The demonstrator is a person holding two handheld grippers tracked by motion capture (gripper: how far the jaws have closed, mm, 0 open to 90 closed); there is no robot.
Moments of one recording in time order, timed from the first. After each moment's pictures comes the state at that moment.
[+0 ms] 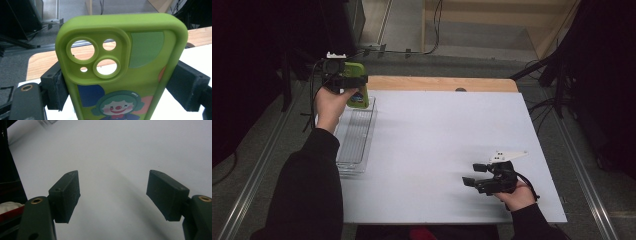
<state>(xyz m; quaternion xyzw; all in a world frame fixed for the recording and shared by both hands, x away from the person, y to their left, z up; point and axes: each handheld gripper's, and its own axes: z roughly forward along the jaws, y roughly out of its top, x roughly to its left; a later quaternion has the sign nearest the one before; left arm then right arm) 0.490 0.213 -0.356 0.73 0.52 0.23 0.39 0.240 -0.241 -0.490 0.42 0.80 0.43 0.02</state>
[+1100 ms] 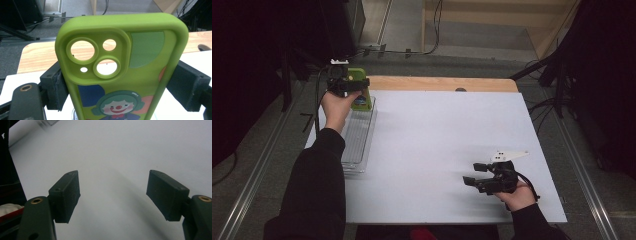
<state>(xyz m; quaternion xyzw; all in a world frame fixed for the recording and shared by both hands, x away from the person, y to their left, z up) 0.512 0.219 -0.398 0.71 0.55 0.23 0.38 0.240 -0.243 -0.490 0.42 0.79 0.44 0.02</state>
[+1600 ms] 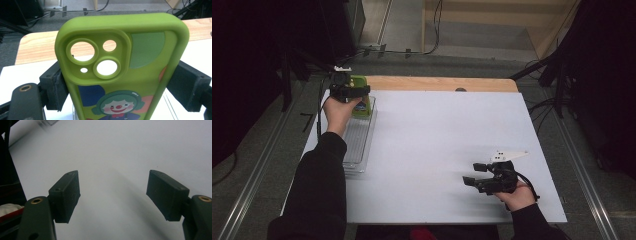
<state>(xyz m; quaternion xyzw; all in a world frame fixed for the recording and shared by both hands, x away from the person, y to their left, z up) 0.513 0.219 -0.421 0.72 0.54 0.23 0.36 0.240 -0.242 -0.490 0.42 0.79 0.44 0.02</state>
